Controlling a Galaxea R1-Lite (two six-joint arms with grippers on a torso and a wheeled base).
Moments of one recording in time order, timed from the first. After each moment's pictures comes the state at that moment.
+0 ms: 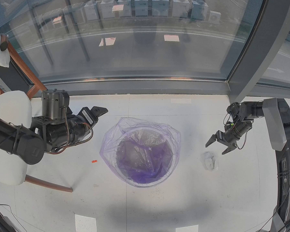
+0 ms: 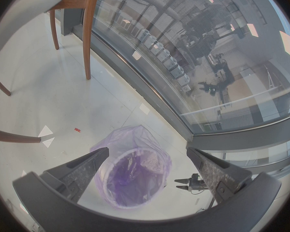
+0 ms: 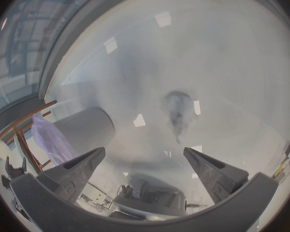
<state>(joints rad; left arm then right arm) -0.34 1.76 -0.83 -0.54 0.00 -0.90 0.02 2.62 -2.00 0.78 0.36 0.26</state>
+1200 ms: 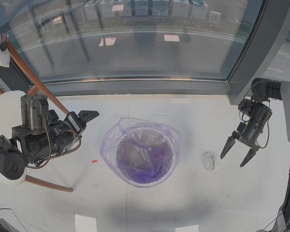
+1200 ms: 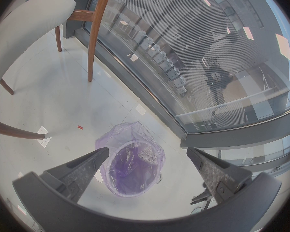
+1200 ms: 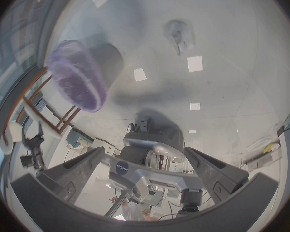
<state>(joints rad) -0.36 1.61 -0.69 -0.55 0.00 -0.91 0.07 2.26 -1.98 1.52 0.45 0.10</state>
